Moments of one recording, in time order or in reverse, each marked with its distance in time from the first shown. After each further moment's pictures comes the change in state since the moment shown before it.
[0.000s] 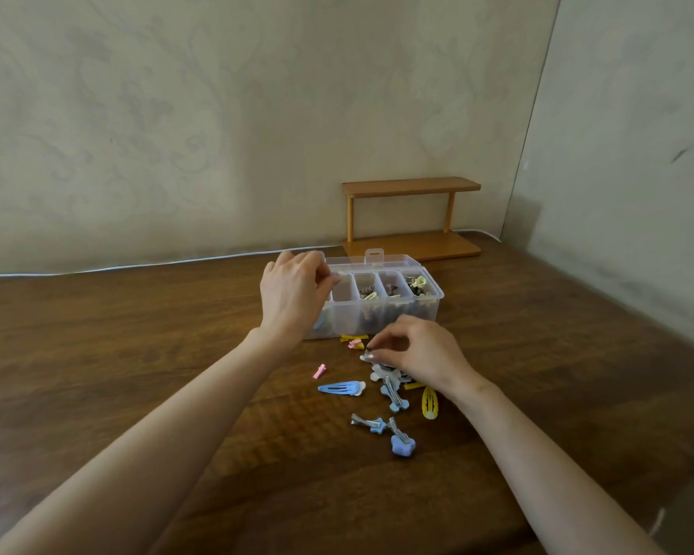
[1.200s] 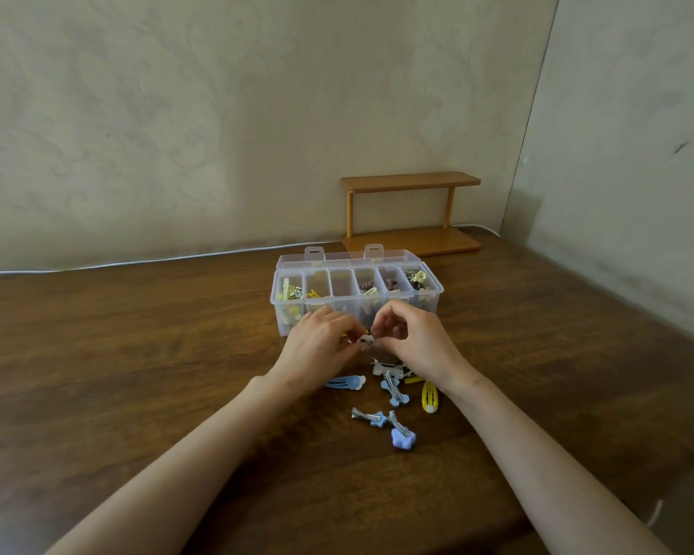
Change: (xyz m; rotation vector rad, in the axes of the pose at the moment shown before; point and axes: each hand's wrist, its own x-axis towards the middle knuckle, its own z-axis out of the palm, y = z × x) left_hand -0.057 0.007 0.011 -0.152 -0.364 0.265; right_hand 0.001 -0.006 0.005 0.265 0.081 -0.056
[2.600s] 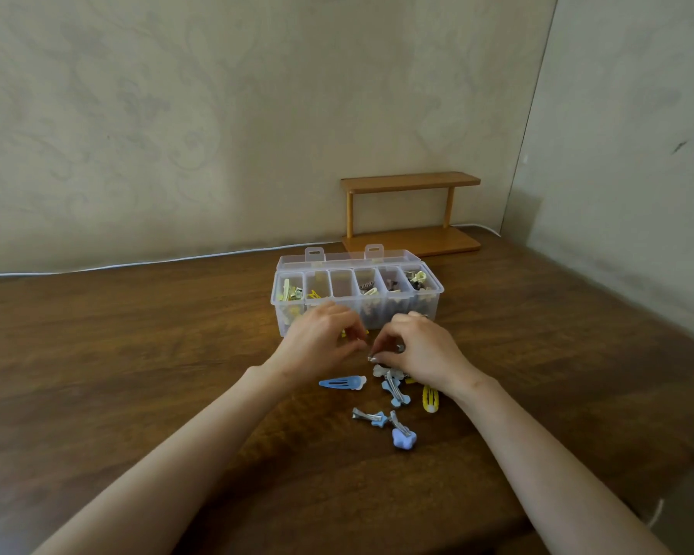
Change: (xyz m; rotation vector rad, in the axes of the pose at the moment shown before) left_hand 0.008 -0.008 -0.005 -0.052 -0.037 0.079; right_hand -0.001 0.006 -0.002 -0.426 -0.119 -0.075
